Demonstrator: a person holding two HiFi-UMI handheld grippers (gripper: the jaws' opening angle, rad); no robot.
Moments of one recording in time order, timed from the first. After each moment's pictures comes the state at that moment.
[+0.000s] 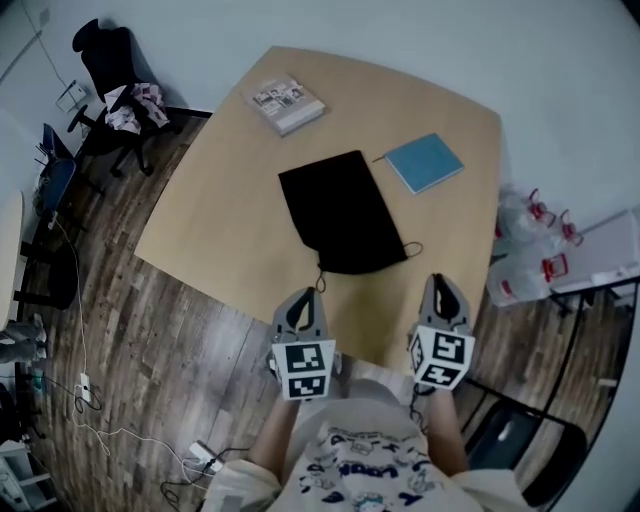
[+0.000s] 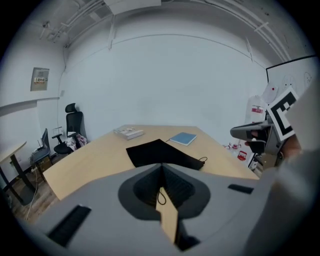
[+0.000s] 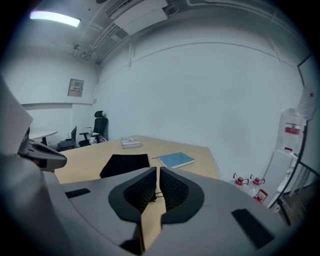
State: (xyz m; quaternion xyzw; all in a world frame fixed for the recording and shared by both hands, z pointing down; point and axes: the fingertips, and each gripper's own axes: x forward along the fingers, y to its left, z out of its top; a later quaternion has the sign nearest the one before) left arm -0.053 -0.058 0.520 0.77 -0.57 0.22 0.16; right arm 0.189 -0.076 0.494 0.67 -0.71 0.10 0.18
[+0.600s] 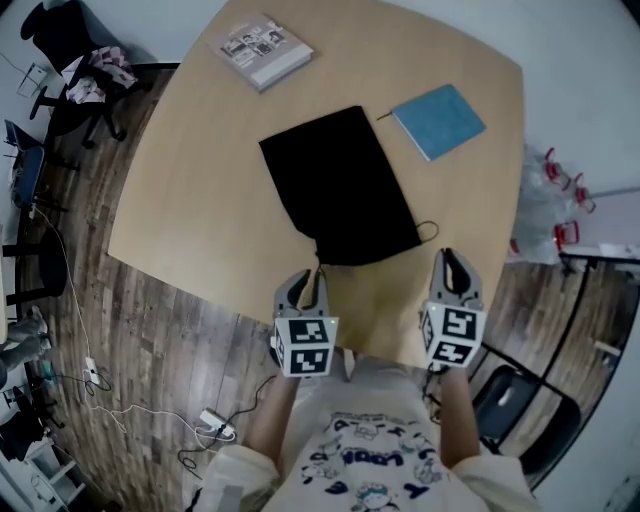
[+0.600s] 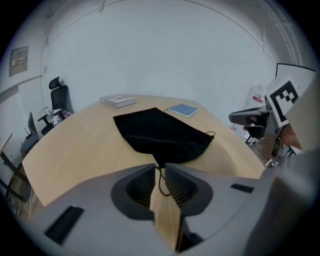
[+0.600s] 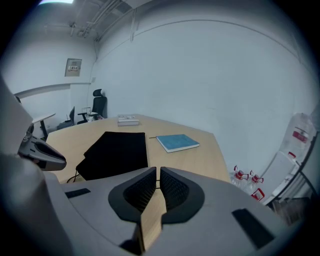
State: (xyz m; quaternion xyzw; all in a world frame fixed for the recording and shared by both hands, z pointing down) left arm -0.044 -0.095 0.623 0.76 -0.49 0.32 0.28; right arm 0.198 -0.133 0.559 0.65 -0.69 0.15 0.28
